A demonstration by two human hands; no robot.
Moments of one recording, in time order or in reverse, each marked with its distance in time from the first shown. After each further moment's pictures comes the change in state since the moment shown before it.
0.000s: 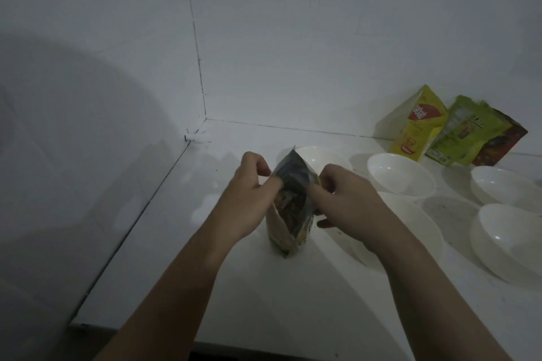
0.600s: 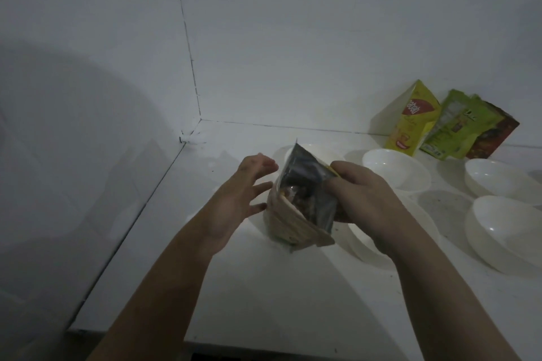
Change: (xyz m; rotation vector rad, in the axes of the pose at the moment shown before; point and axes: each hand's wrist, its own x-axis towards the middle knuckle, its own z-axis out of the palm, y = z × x) left_hand 0.005 -0.016 -0.006 -0.531 -0.263 -0.052; right_hand -0.008 0.007 -0.016 0.321 -0.016 0.071
